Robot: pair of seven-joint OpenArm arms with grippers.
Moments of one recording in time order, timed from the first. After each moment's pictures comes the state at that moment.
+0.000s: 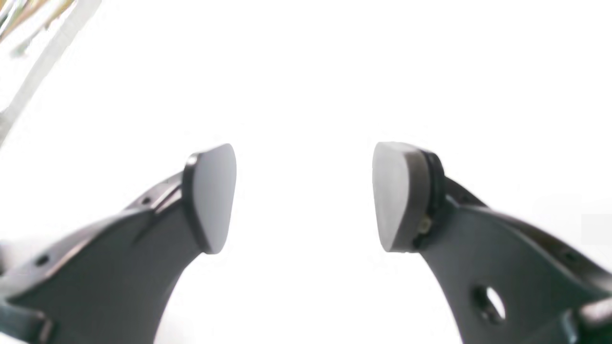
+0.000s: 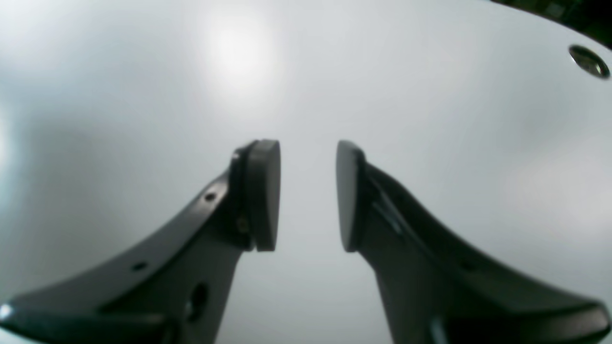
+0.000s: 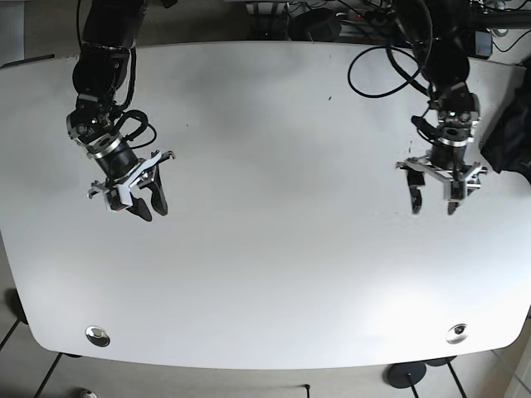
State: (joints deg) left arm 4.1 -5.1 -25.6 85.4 4.8 -21.2 3.7; right arm -0.9 9.4 18.0 84.9 4.1 39.9 -8.4
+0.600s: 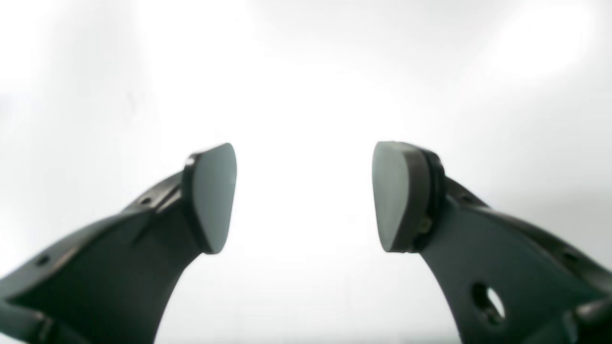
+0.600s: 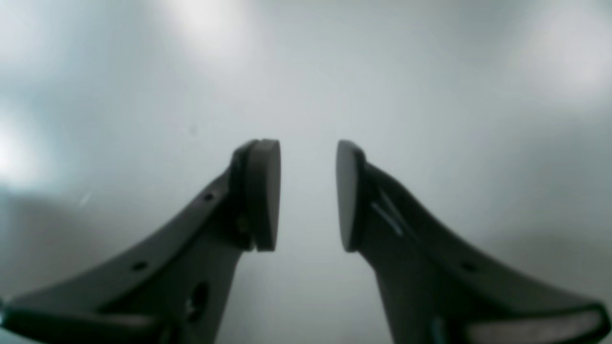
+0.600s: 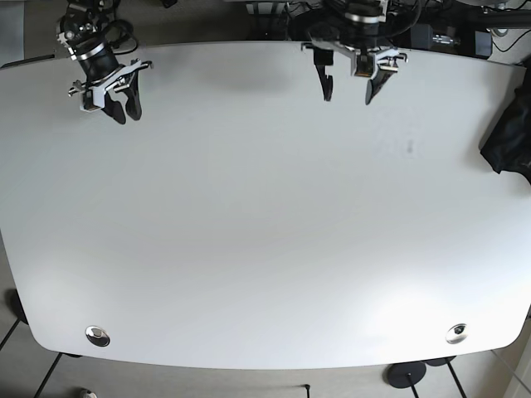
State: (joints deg) left arm 50.8 8.2 -2.7 106.5 10.1 -3.4 -9.9; right arm -32.3 9.4 27.2 95.0 11.0 39.7 -1.6
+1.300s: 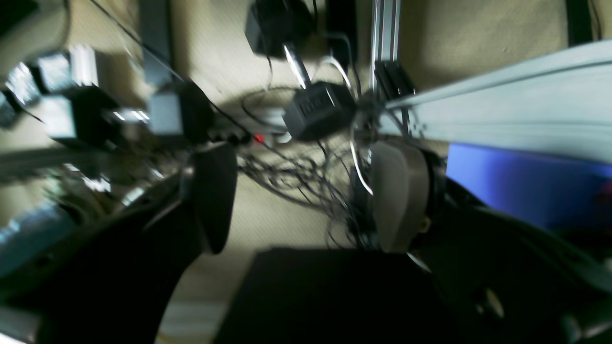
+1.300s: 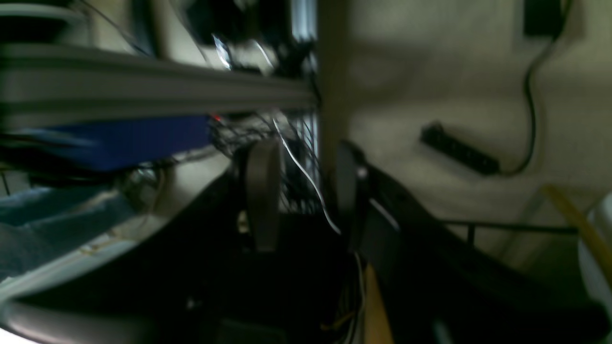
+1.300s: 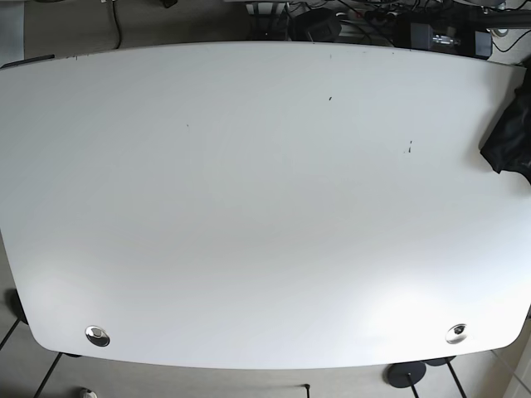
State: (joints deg) left arm 50.2 7.7 -10.3 68.2 9.8 -3.0 -10.7; right arm -45.9 11.8 21.3 64.7 12.6 39.4 -0.4
